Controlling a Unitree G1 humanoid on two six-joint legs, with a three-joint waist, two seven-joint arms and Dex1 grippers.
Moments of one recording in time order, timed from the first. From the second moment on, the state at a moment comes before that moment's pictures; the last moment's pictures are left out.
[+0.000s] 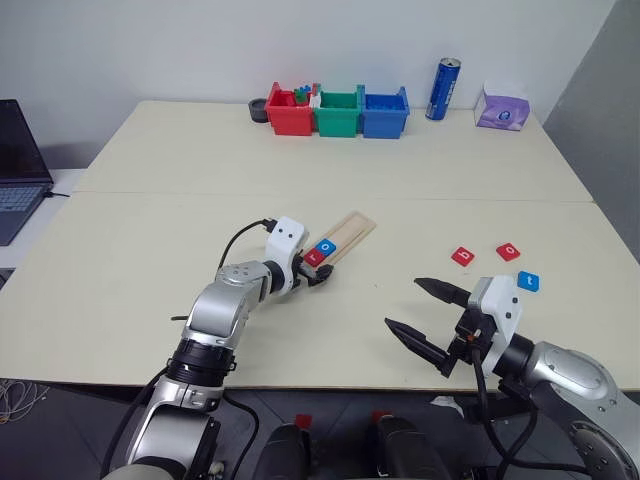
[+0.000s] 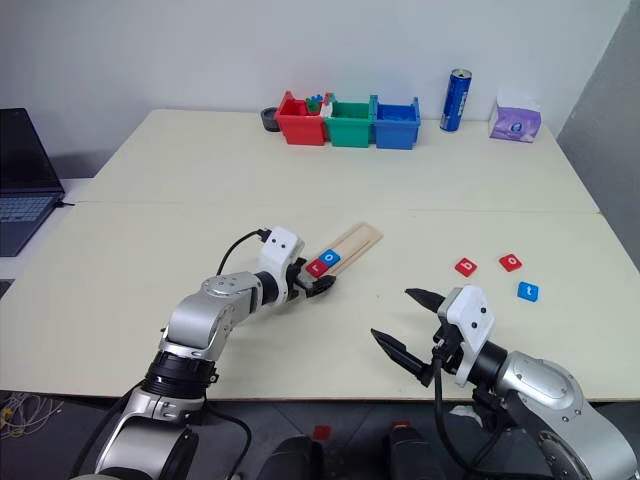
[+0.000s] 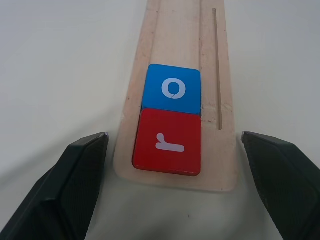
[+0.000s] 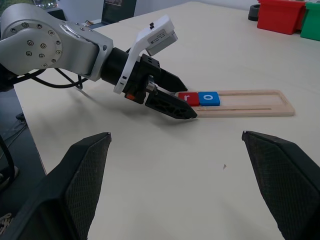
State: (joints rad) left arm -0.54 0.34 -0.13 0.06 -0.15 0.80 -0.52; right arm 0.13 -0.59 -0.03 -0.81 0.57 0.58 0.53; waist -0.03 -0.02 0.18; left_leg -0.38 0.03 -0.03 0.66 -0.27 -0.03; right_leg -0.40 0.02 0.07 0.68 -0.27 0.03
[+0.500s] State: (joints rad) left arm -0.58 0.36 -0.17 0.12 -0.12 0.76 -0.56; right arm 0.10 -0.59 -0.03 -0.81 0.61 0.61 0.52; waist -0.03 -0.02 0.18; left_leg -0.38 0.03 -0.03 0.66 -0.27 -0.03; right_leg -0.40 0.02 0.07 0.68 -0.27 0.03
